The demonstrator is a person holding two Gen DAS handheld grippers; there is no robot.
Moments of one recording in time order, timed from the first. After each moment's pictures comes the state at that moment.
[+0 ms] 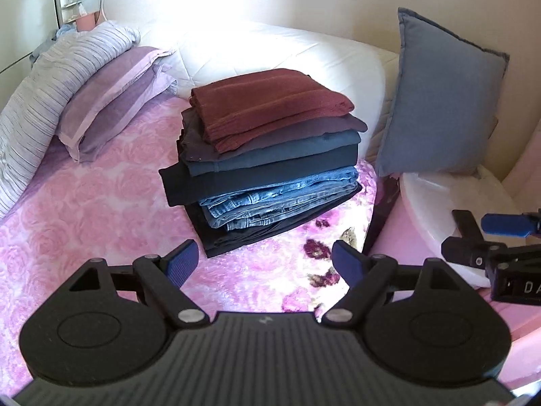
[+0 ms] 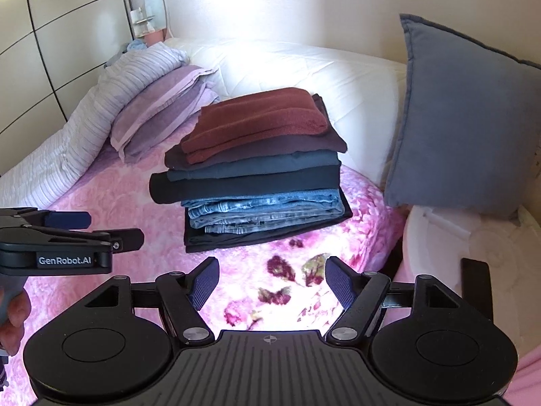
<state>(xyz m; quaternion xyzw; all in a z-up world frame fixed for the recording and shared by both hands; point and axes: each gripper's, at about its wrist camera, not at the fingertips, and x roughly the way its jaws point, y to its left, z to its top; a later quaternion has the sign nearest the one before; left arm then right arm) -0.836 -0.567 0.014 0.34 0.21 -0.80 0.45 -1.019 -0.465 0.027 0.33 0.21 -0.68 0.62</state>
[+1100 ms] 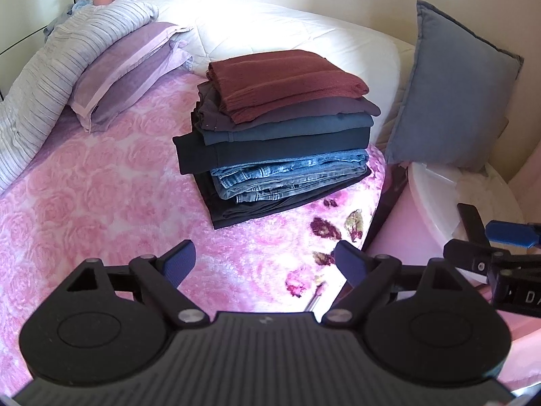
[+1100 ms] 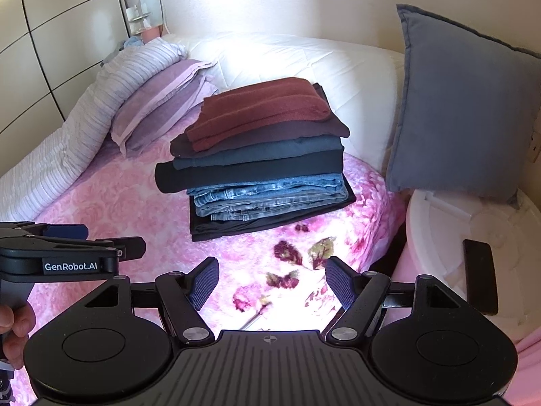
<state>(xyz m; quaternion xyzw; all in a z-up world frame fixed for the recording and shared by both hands) -0.820 -0.557 0.004 0.35 0.25 -0.78 0.46 -1.002 -0.455 0.022 0.34 0.22 -0.68 0.61</state>
